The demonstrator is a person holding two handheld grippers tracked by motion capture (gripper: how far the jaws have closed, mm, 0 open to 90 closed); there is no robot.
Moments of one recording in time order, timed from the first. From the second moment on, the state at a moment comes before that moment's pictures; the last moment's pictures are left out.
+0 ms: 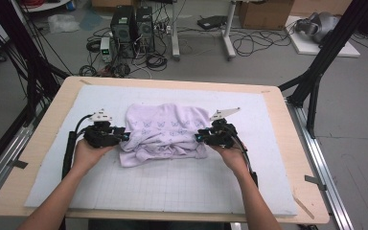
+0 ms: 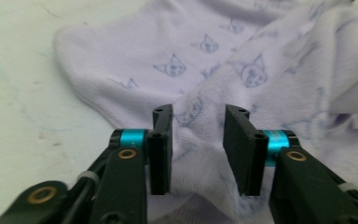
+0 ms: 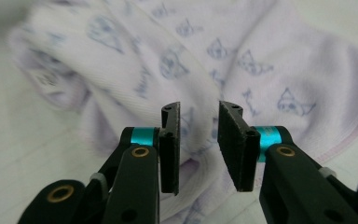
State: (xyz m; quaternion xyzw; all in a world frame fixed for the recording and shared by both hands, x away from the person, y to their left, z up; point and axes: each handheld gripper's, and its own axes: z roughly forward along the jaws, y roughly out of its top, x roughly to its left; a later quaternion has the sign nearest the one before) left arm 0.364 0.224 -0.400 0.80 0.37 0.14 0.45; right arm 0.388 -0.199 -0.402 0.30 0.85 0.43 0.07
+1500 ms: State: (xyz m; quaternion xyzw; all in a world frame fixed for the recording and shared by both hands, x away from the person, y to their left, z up) left arm 0.257 0.196 -0.383 0.84 0.23 0.13 0.47; right arm 0.286 -0.161 -0.384 0.15 0.88 0.46 0.04
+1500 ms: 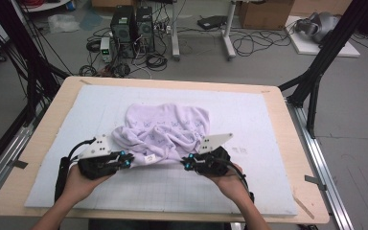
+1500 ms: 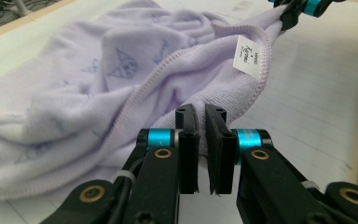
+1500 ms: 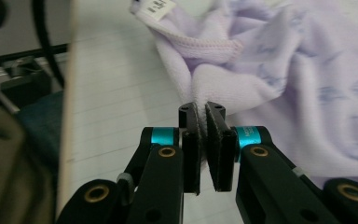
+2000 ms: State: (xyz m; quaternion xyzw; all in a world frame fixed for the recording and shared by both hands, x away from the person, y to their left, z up) left arm 0.261 0.197 -0.393 0.84 0.24 0.12 0.47; right arm 0.289 -0.159 -0.391 0.15 0.88 0.46 0.04
